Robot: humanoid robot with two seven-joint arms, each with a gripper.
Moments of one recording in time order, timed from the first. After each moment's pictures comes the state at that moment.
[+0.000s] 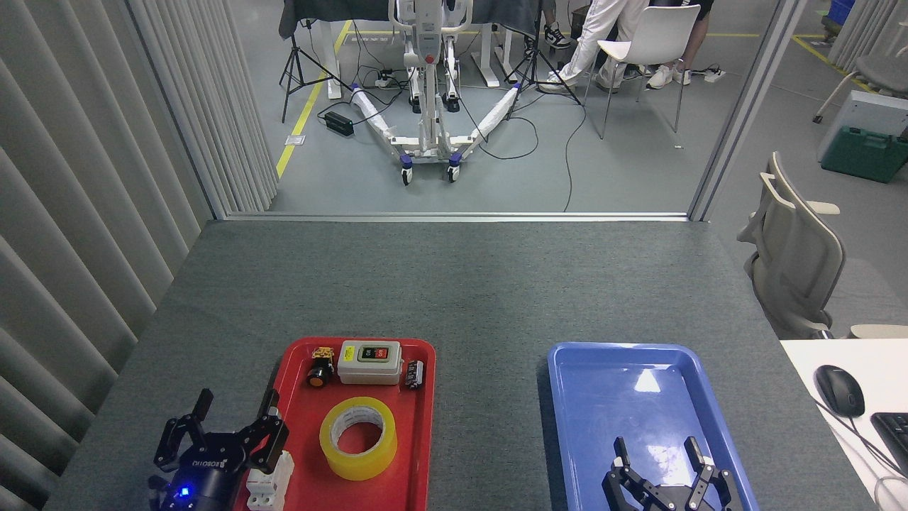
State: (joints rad) left arm 0.04 0.24 -0.07 -1.50 -1.22 0.01 0.21; right arm 0.26 -0.13 0.12 -1.69 1.35 0.10 -0.16
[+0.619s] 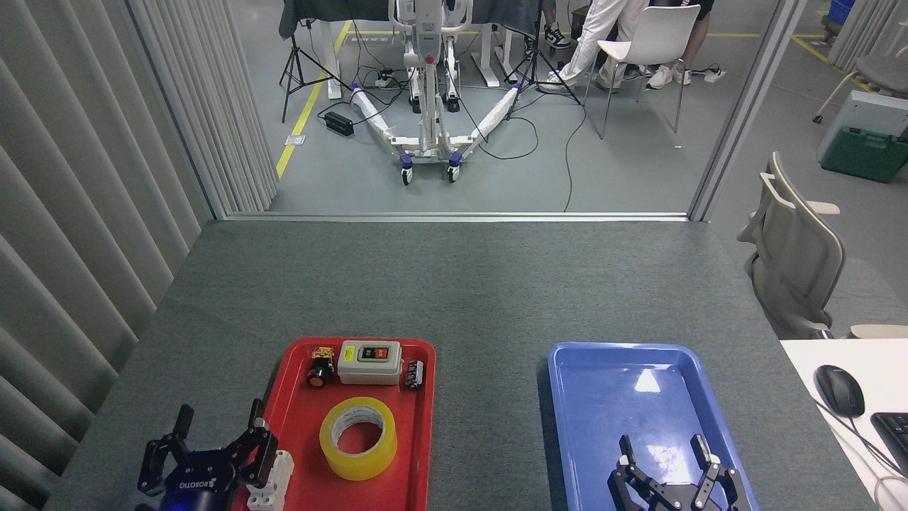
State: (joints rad) left arm 0.13 0.23 -0.08 -1.60 -1.20 0.12 0.28; right arm 0.26 -0.14 0.11 -1.69 1.35 0.11 -0.17
